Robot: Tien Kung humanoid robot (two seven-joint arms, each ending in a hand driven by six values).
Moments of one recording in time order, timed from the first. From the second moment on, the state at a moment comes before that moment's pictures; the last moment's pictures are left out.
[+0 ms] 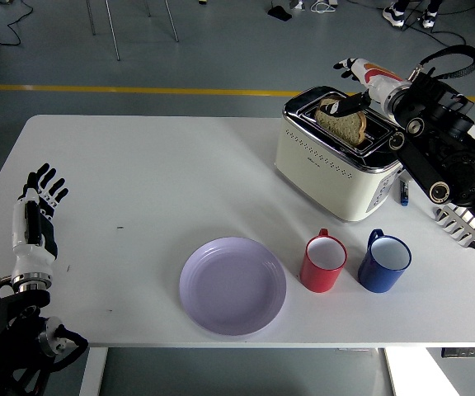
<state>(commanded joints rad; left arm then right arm) -0.14 0.00 -1.46 -1.07 0.99 0.22 -0.49 1.12 -0.07 0.86 0.59 -1.79 0.04 -0.25</state>
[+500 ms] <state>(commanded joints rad) -0.14 0.00 -1.46 -1.07 0.99 0.22 -0.49 1.19 0.00 0.80 0.44 -1.79 0.08 -0.28</state>
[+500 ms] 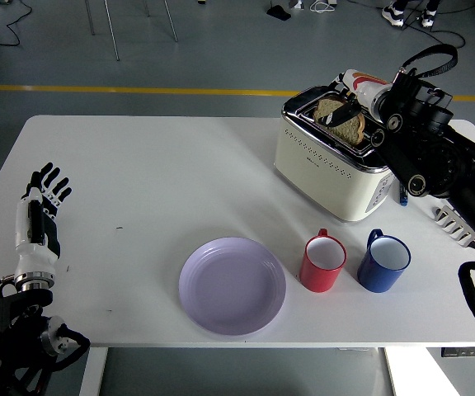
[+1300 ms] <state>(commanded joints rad) -0.15 0.00 -1.45 -1.06 0.98 0.22 -0.50 1.20 0.00 0.74 0.39 -1.79 0.04 -0.29</state>
